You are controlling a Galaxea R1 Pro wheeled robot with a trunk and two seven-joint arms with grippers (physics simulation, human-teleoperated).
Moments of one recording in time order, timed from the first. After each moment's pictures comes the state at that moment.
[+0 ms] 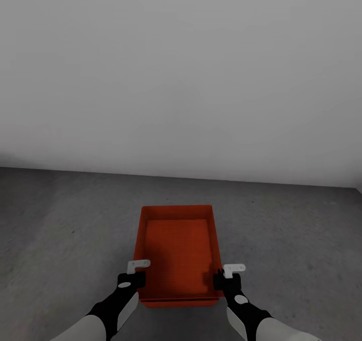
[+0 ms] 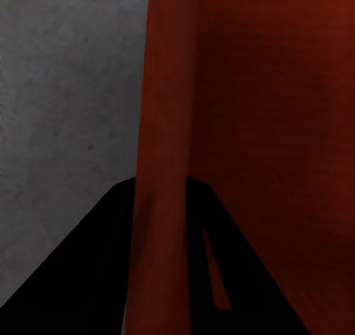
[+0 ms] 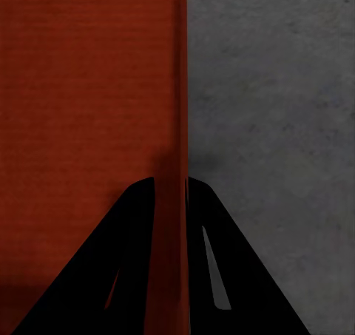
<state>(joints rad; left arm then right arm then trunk) -0.60 -0.09 -0.28 -0.35 0.29 0.03 0.31 -0.63 0.10 0.33 -0.13 -0.25 -0.33 -0.14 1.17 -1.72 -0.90</state>
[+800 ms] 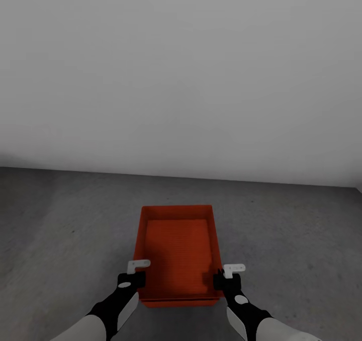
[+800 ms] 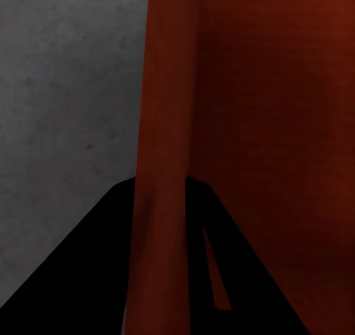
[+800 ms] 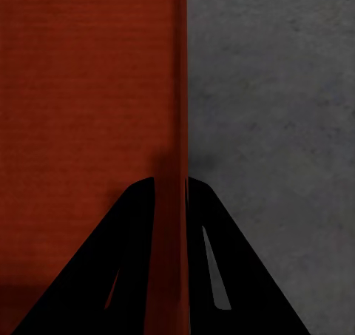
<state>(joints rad) -0.59 -0.09 -0.28 -0.35 0.29 0.03 0.31 -0.63 0.10 0.33 -0.13 -0.25 -0.33 -0.14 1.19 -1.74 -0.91</state>
